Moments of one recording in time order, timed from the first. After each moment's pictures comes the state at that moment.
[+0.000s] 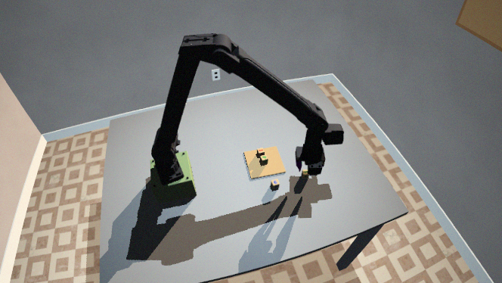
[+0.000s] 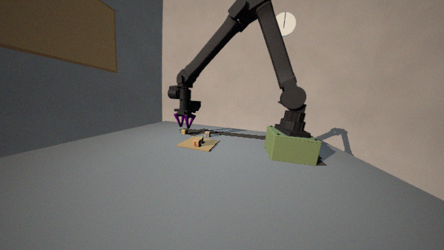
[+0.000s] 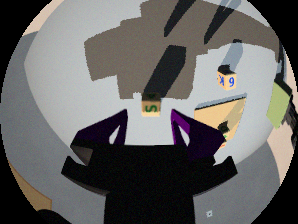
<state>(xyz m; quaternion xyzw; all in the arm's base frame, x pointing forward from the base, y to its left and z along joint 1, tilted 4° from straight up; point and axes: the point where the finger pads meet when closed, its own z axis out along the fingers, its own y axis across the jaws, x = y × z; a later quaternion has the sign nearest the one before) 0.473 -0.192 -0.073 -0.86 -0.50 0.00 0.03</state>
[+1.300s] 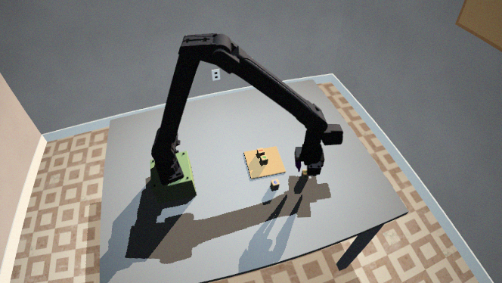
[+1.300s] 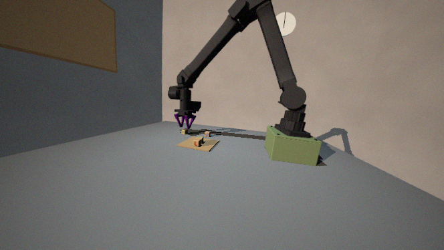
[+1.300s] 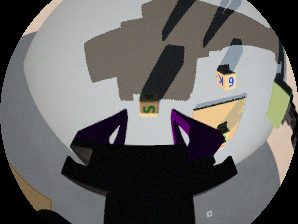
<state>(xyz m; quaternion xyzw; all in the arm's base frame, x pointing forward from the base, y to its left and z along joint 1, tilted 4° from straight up) 0.471 -0.190 -0.075 -0.86 -0.50 0.00 0.03</state>
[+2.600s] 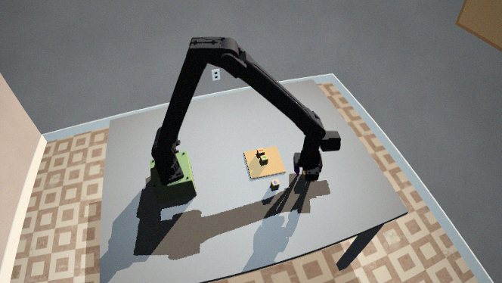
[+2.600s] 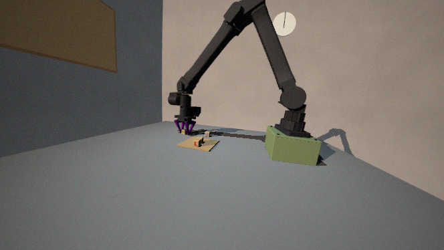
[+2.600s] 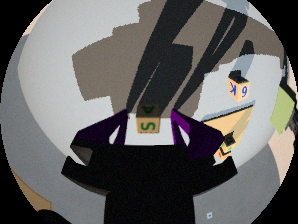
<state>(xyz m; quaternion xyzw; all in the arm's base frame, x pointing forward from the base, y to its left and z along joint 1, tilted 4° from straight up) 0.469 -0.188 -0.107 -0.86 -0.50 0.00 0.03</state>
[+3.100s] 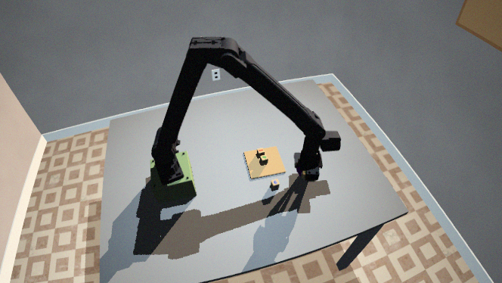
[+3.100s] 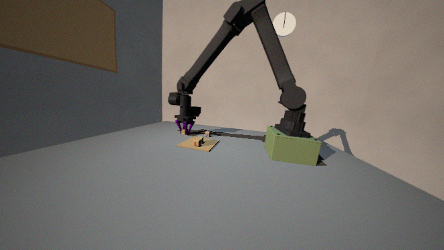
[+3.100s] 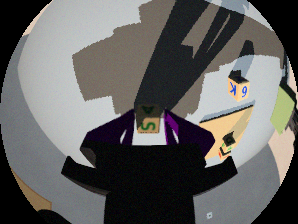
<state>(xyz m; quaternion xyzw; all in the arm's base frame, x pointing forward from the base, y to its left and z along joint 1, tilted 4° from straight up) 0.469 -0.188 -0.107 -0.86 -0.50 0.00 0.03</state>
